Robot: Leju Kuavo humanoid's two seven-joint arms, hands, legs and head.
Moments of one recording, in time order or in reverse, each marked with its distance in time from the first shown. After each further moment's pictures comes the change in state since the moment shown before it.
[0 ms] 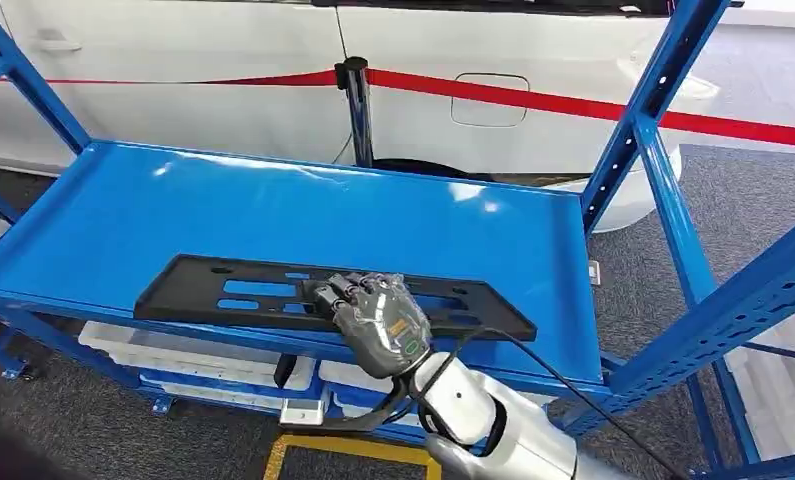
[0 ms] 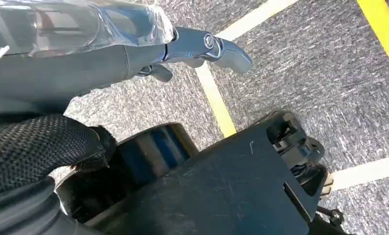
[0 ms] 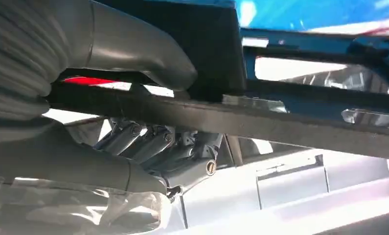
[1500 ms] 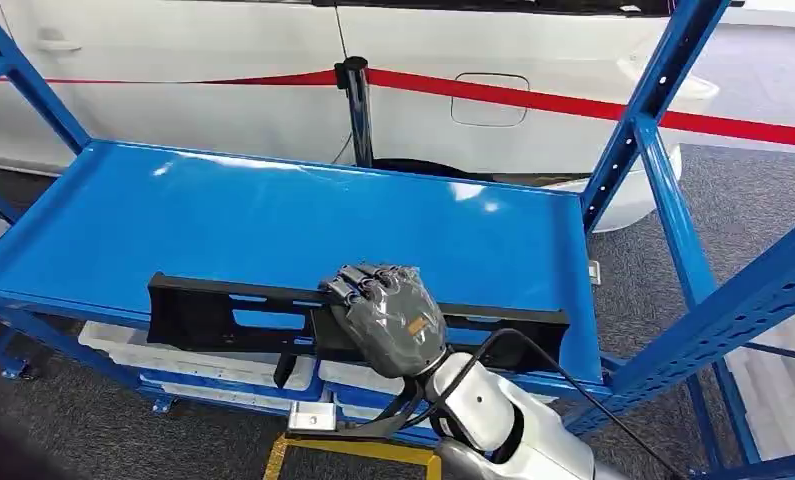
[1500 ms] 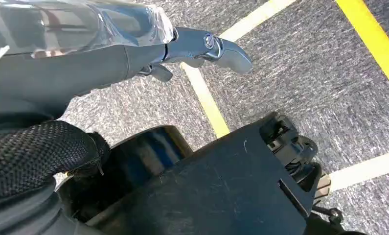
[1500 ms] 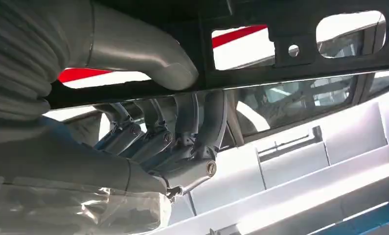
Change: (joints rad) left arm -0.007 0.000 -0.024 0.000 -0.034 0.000 -0.017; right arm 0.028 -0.027 -0.045 -0.124 -0.015 -0.011 -0.013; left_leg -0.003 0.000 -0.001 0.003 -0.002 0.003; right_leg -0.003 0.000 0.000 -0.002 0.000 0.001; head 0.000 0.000
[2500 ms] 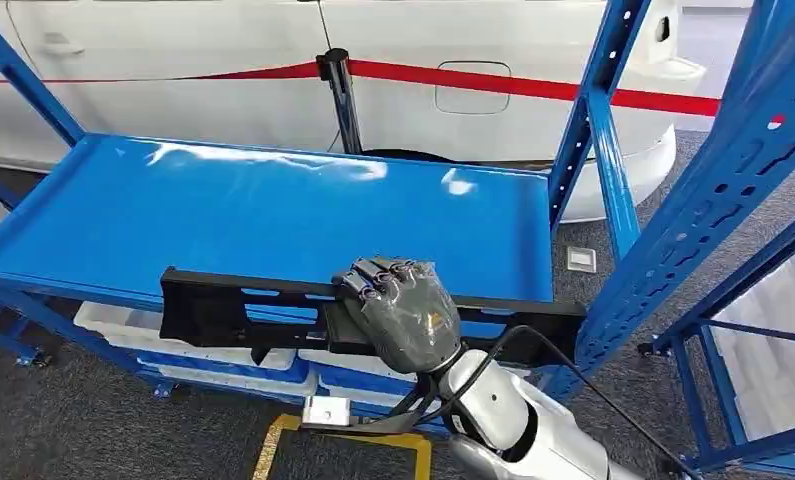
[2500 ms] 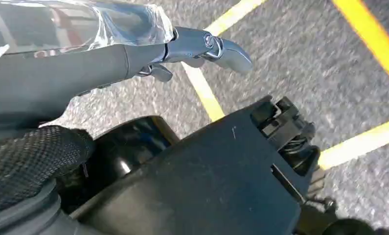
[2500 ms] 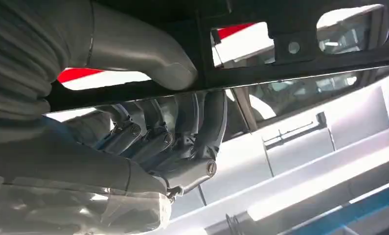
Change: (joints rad) left arm -0.015 -0.004 -0.023 0.000 -0.026 -0.006 0.004; right arm 0.001 -0.031 -0.016 -0.037 0.000 0.002 0.014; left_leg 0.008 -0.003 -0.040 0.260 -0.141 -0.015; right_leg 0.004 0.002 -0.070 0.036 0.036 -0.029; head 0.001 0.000
